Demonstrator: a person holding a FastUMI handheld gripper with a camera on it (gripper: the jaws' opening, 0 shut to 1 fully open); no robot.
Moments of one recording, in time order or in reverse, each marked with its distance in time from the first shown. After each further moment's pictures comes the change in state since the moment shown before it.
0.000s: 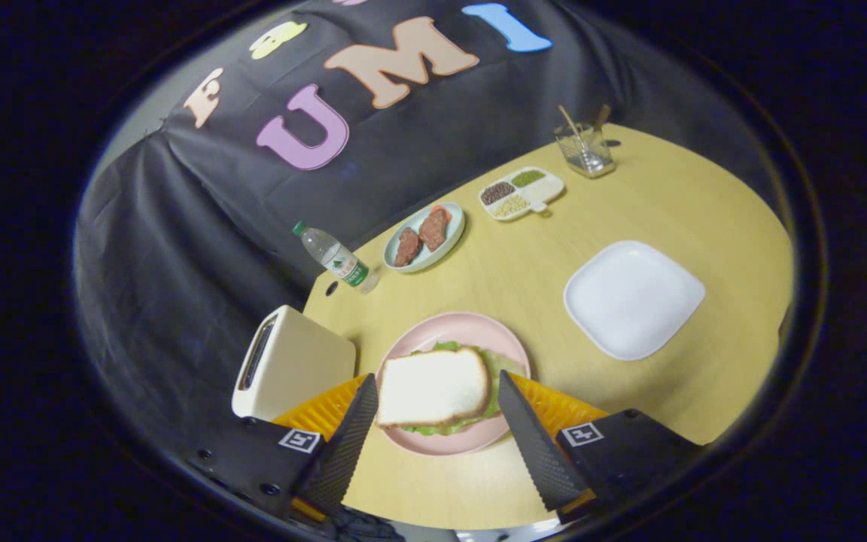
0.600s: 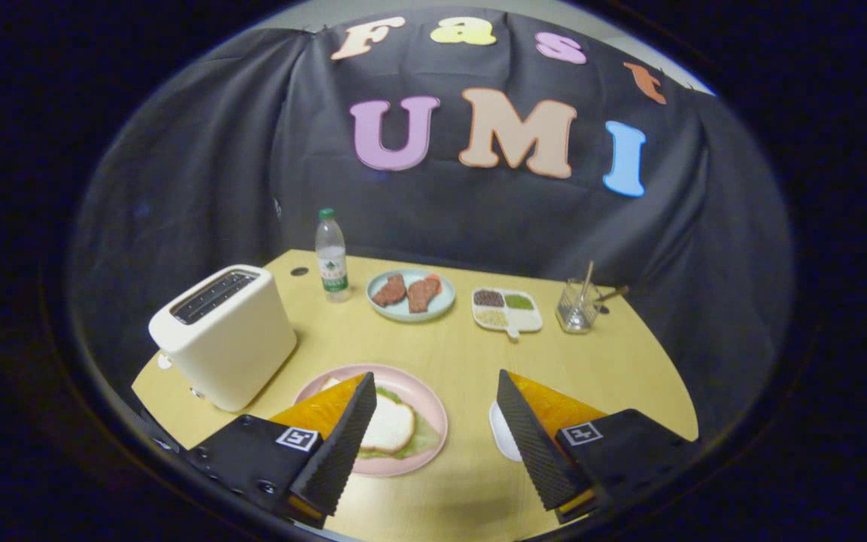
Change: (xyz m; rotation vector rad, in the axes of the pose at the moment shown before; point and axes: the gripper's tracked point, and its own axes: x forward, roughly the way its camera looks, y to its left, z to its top) arm -0.039 0.043 0.069 -0.588 -0.326 -0.113
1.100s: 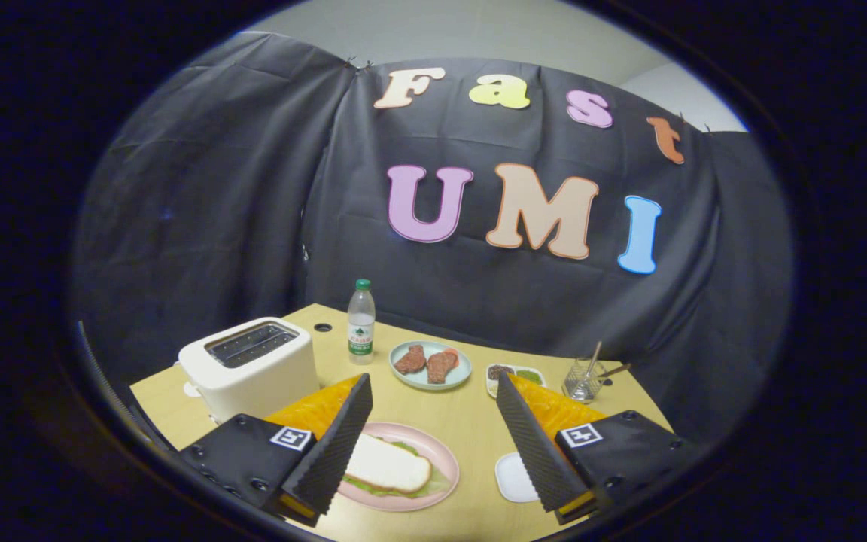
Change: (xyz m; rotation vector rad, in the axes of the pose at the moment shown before) arm -0.027 0.026 0.050 -0.068 -0.208 0.027
